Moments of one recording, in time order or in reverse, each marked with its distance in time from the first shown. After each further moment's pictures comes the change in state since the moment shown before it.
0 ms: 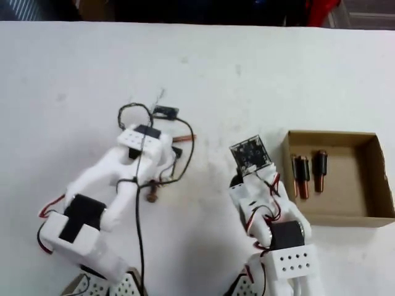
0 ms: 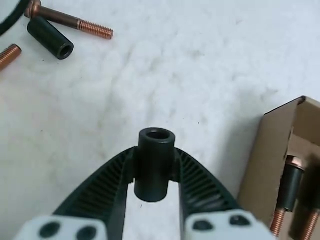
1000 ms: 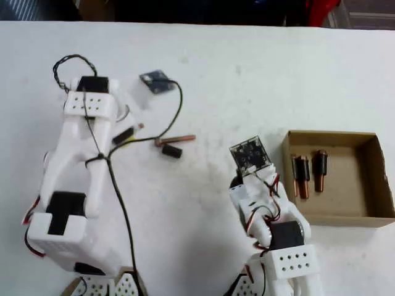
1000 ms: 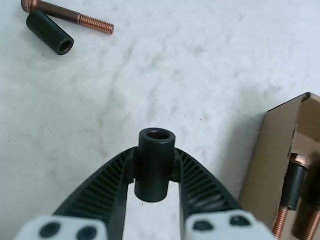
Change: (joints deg) left arm -16.2 0.7 -30.9 24.5 -62.8; right arm -0.1 0.0 0.7 0.0 0.0
